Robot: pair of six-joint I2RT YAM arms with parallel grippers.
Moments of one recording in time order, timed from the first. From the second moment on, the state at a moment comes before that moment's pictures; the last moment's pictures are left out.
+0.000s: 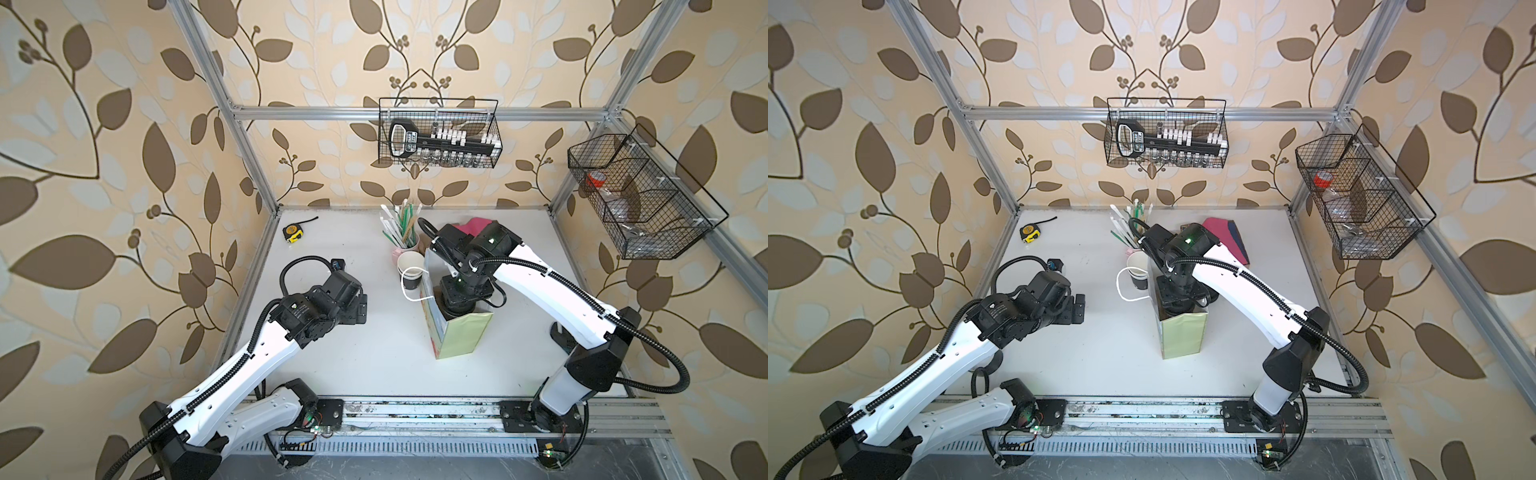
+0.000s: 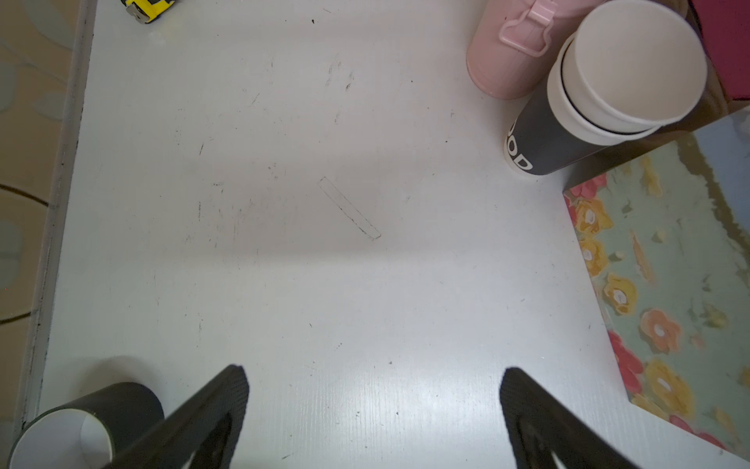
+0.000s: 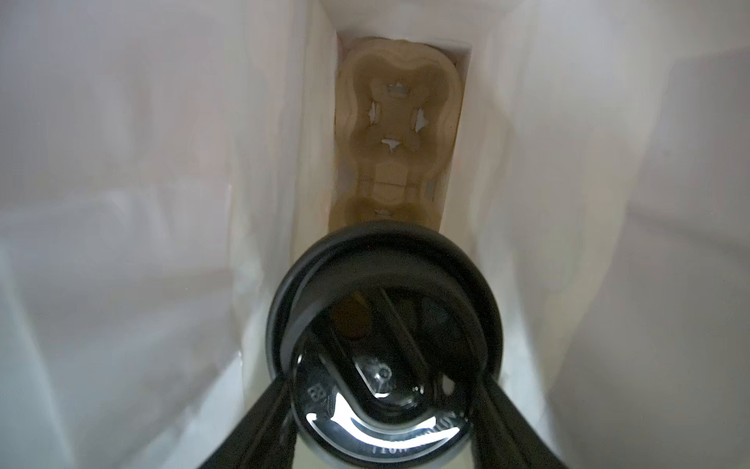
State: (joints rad) left arm -0.65 0.97 0.98 -1.02 -0.34 -0.55; right arm 0.79 1.68 1.82 -1.61 0.09 0.56
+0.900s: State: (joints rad) left arm -0.65 0.97 0.98 -1.02 -0.34 -0.55; right arm 0.79 1.70 1.69 -1.55 0.06 0.62
